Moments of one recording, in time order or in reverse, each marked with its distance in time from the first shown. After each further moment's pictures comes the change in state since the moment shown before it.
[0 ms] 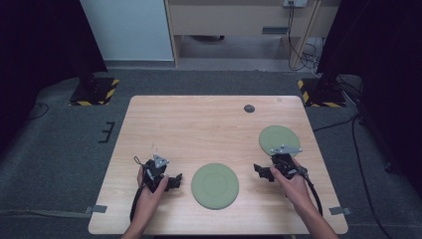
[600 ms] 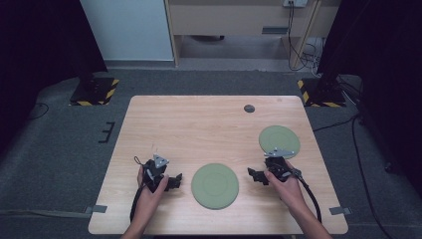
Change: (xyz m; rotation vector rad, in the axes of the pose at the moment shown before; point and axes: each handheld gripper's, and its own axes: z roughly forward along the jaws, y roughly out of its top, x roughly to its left) left arm 0.000 0.000 0.000 0.000 0.000 0.000; right arm 0.017 -0.004 0.010 0.015 0.037 -0.009
